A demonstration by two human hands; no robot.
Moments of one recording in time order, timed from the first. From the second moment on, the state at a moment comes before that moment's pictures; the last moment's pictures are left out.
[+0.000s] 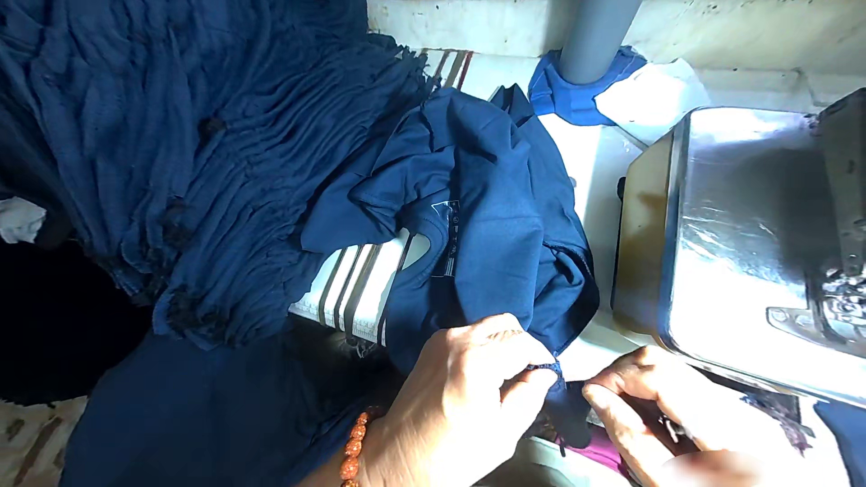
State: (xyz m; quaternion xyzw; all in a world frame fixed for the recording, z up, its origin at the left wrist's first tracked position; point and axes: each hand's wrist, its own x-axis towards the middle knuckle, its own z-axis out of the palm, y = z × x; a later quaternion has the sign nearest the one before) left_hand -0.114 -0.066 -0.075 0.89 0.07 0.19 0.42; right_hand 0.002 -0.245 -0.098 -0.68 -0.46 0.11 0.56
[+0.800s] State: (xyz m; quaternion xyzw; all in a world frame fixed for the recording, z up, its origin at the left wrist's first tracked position) left_hand -0.107 -0.067 -0.076 0.88 0.06 0.17 0.44; right_hand -0.002 -0.247 -0.100 -0.66 -0.39 0.21 0.61
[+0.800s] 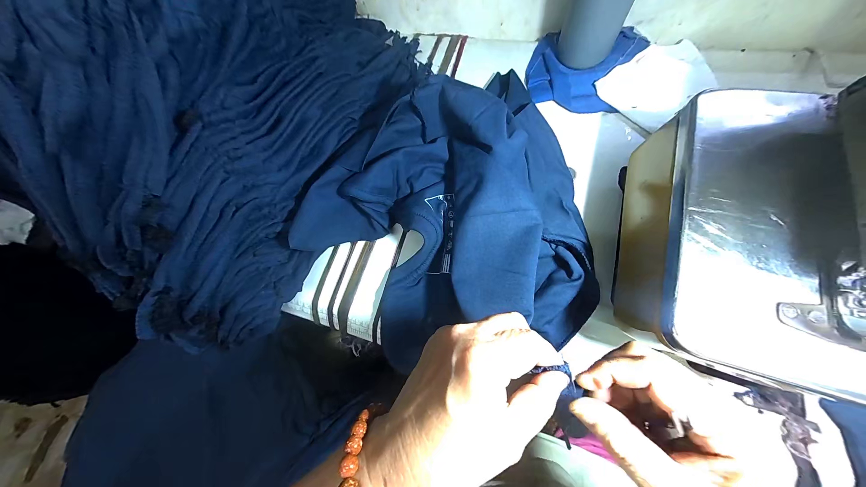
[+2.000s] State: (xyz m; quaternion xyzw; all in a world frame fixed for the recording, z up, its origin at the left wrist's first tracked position) left_hand -0.101 -0.072 -0.077 0.92 0.04 0.16 0.37; right_hand 0.009 -0.247 -0.100 -0.73 -0.45 0.03 0.51
